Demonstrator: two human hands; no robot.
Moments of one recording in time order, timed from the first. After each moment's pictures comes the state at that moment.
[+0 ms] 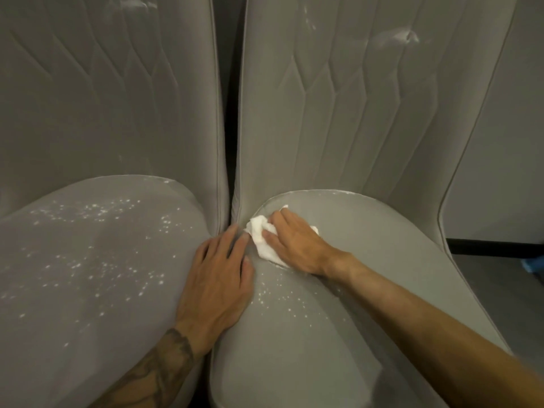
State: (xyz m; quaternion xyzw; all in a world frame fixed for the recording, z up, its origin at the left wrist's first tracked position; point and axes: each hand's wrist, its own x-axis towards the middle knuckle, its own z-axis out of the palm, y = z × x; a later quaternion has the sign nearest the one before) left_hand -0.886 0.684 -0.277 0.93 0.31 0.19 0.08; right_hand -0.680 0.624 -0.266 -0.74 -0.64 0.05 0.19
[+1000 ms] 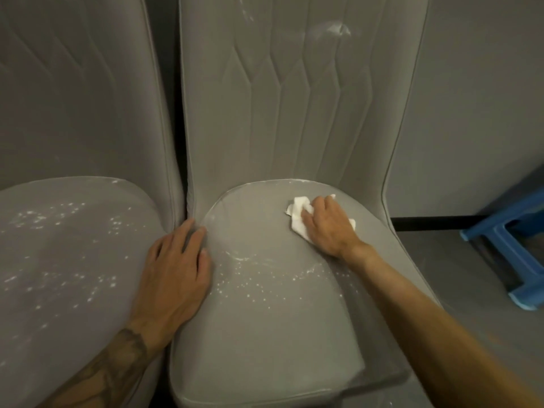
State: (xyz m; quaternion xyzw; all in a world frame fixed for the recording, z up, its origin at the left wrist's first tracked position) left_hand -0.885 0.683 -0.272 0.93 0.31 0.17 0.09; right_hand -0.610 0.531 -0.251 -0.88 -0.46 -0.03 0.09
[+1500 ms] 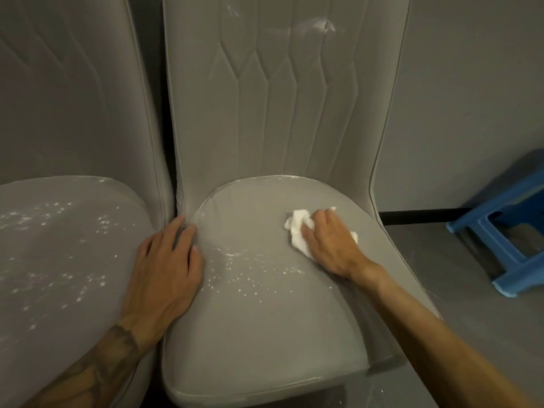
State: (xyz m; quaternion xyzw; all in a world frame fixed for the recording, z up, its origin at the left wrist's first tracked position) left_hand -0.885 0.683 -0.272 0.93 0.30 0.17 0.10; right_hand -0.632 0.484 -0.262 -0.86 -0.49 -0.04 0.14
